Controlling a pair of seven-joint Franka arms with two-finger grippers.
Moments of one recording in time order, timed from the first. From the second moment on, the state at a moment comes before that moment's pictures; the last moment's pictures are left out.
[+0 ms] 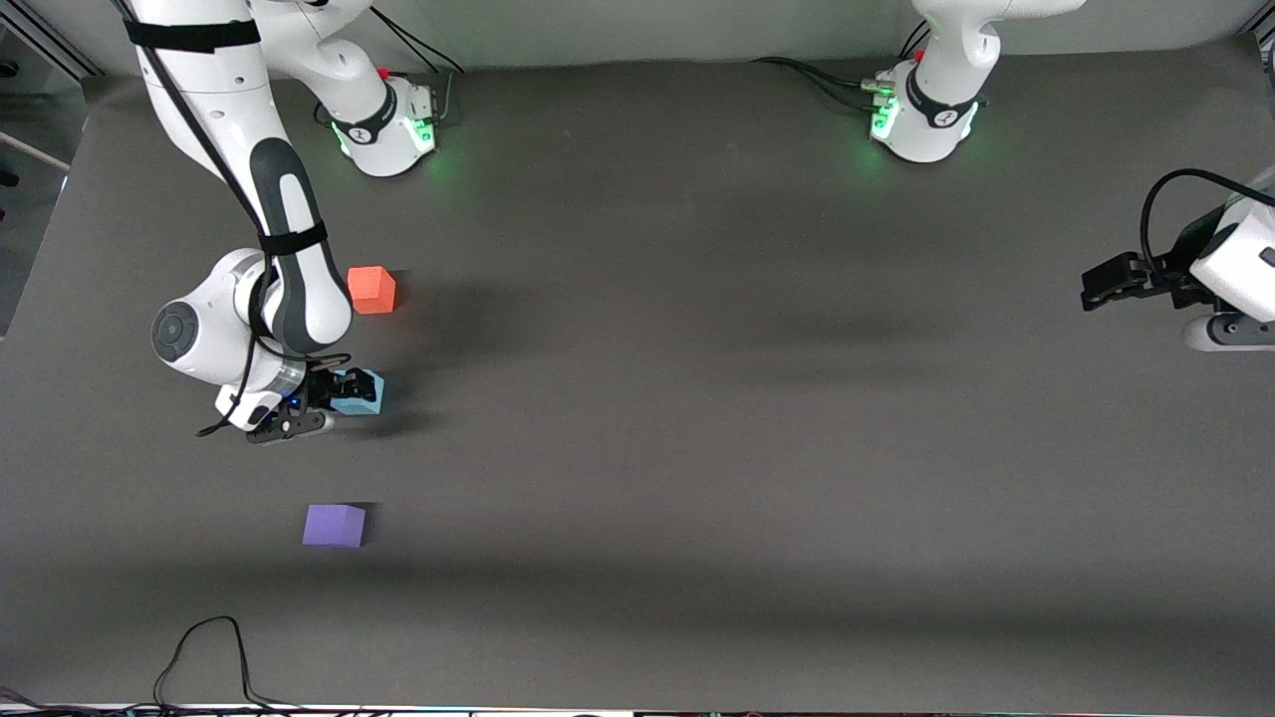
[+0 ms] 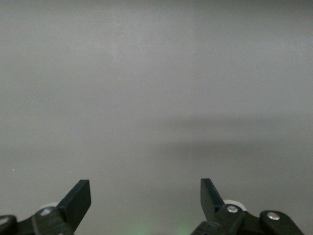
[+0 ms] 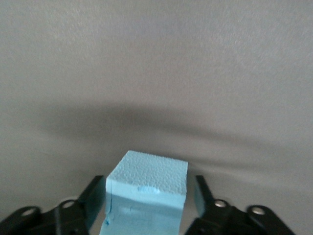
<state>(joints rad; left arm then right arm) -0.02 0.04 0.00 -1.63 0.02 1.58 -0.02 0.65 0.48 -0.65 -2.17 0.63 2.43 -0.61</state>
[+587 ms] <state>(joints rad) -0.02 0.04 0.00 -1.63 0.02 1.58 -0.02 0.67 0.29 -0.78 -1.92 0.42 1.99 -0.55</state>
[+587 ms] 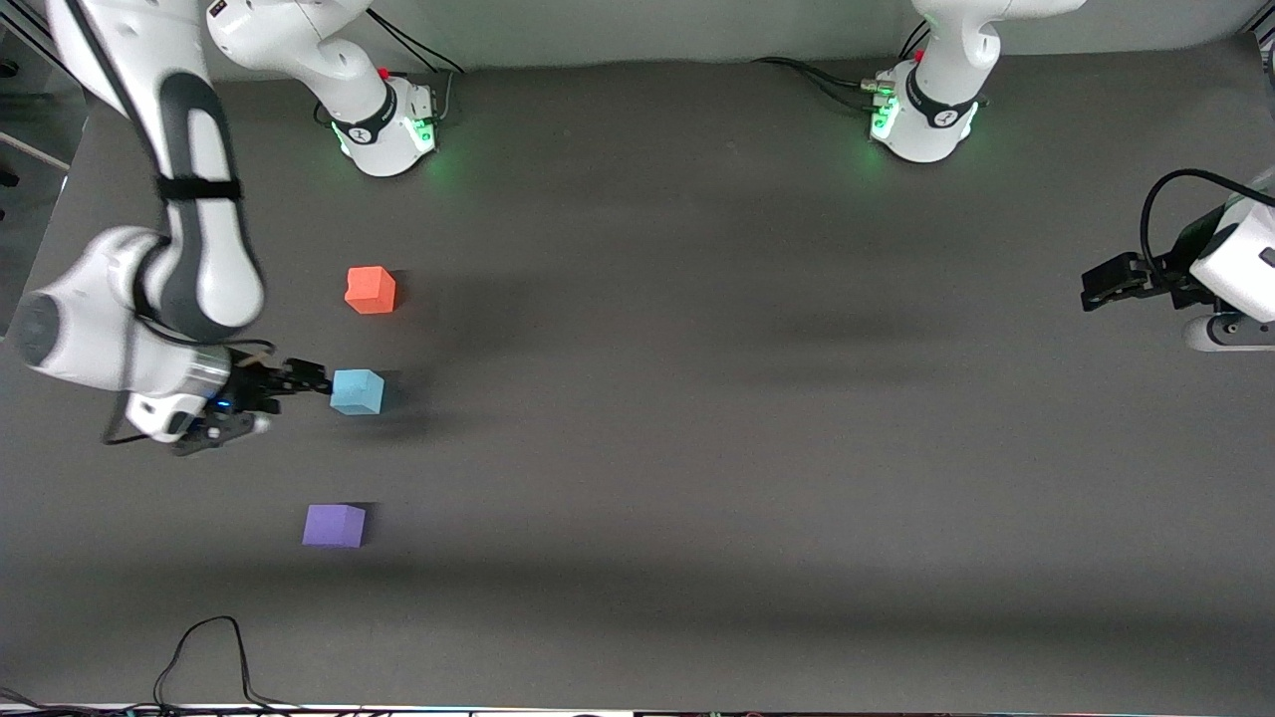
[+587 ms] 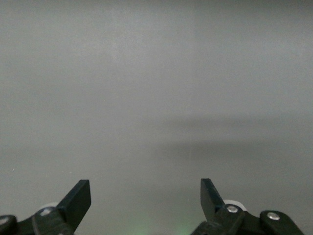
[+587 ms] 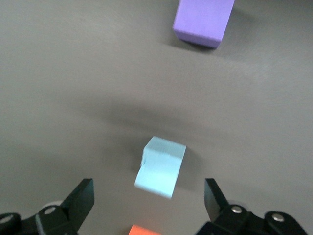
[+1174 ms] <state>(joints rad) -0.02 0.04 0.00 -1.63 0.02 1.59 -0.02 0.76 0.13 -0.77 -1.52 0.26 1.52 -0.25</state>
